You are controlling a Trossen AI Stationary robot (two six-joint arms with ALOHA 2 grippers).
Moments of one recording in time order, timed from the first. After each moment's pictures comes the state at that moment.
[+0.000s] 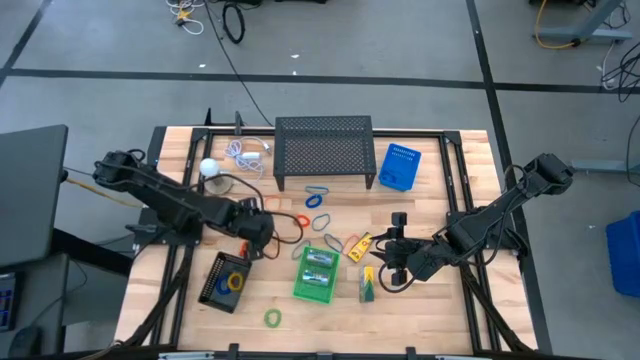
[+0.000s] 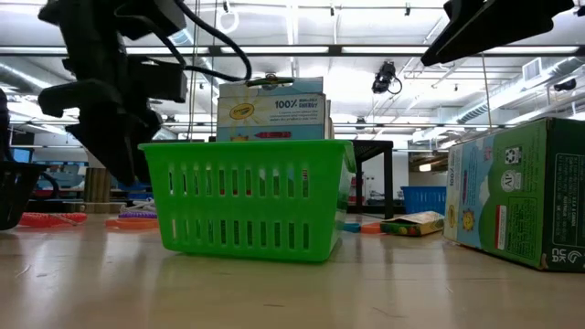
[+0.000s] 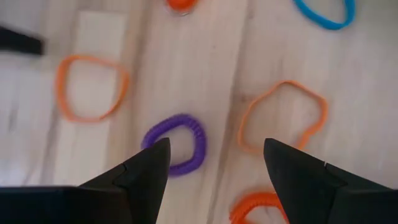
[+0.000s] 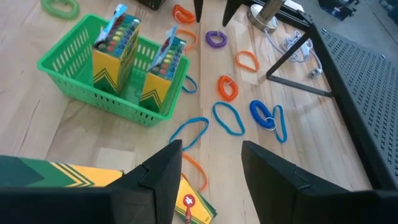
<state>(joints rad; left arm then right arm) -0.27 1.38 0.73 -0.62 -0.30 -0.38 0.60 1.26 0.83 -0.37 0.66 0.12</state>
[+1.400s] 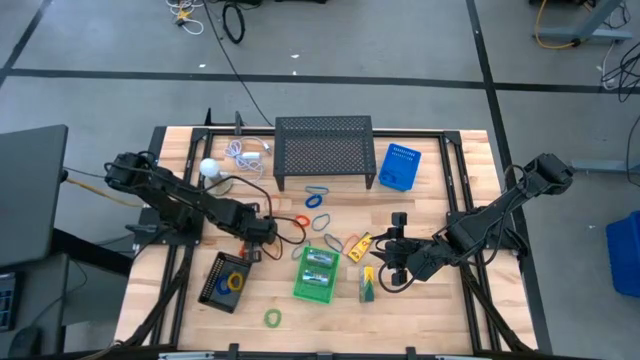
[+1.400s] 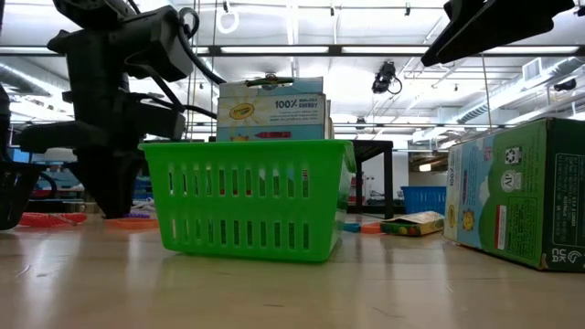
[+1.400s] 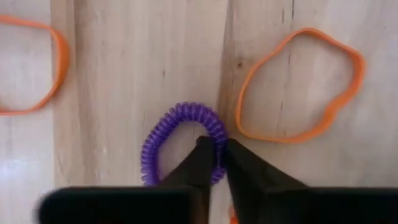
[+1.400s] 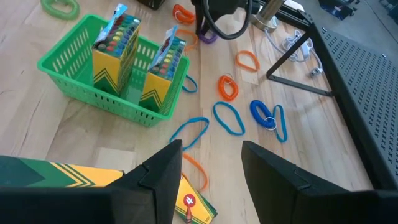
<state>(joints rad) -0.18 1.52 0.66 -0.53 -0.21 -0.27 0.60 1.26 0.83 -0.37 0.66 0.12</state>
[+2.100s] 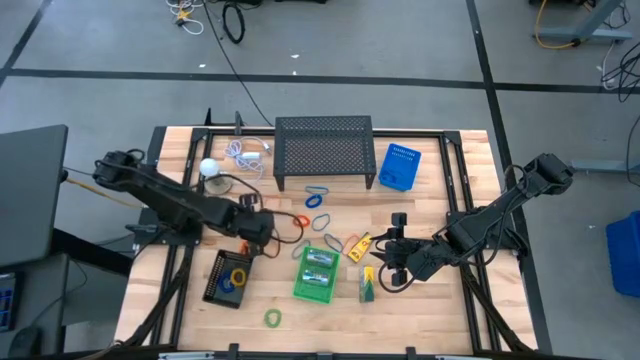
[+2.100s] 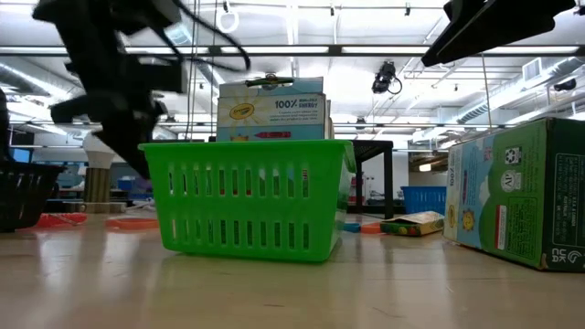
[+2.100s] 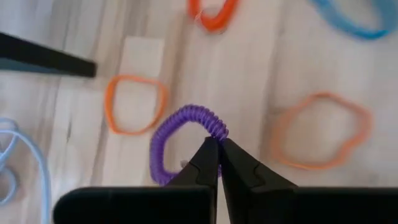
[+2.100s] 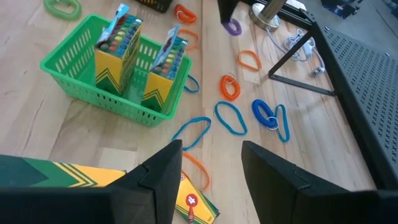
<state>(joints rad) -0.30 1.36 0.73 -0.63 -0.44 -0.35 0.60 1.26 0.83 -0.37 0.65 0.12</state>
